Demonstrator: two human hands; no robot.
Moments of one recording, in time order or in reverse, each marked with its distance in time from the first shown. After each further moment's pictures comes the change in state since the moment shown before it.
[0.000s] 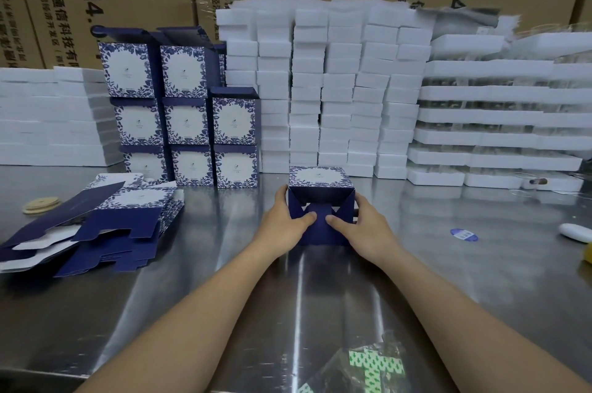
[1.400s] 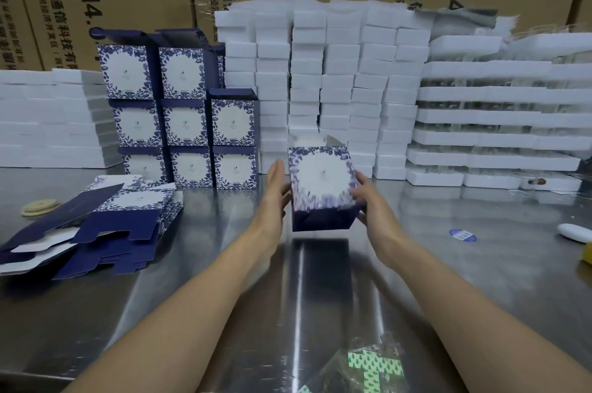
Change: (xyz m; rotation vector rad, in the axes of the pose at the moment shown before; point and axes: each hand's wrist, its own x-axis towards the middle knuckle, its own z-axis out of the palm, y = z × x) left_hand 0.003 0.024 -0.009 -0.708 -0.036 0.030; right_hand 0.001 -0.026 -0.013 0.476 -0.011 0.036
